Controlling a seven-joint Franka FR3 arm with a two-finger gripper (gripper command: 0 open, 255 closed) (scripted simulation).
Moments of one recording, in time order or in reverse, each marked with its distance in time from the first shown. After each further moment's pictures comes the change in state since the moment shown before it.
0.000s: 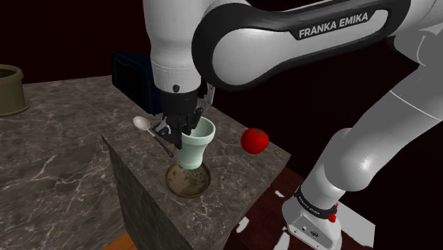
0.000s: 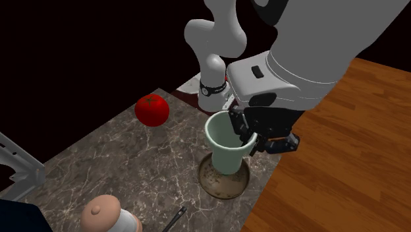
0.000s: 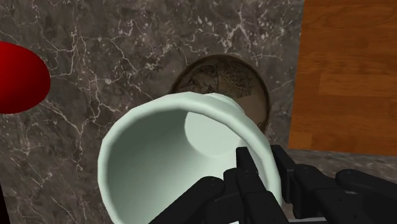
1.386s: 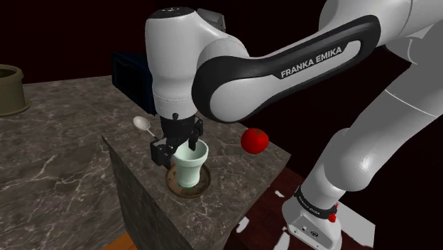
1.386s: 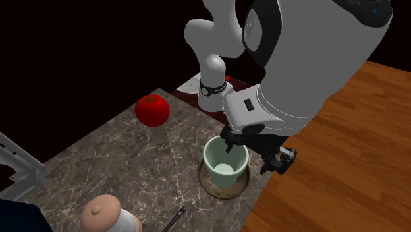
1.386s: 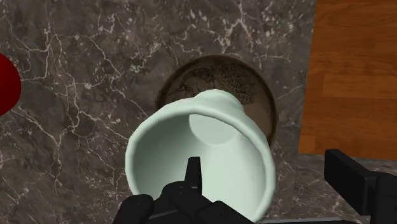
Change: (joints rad) arm -0.002 0.050 0.022 -0.104 -0.030 0.142 0.038
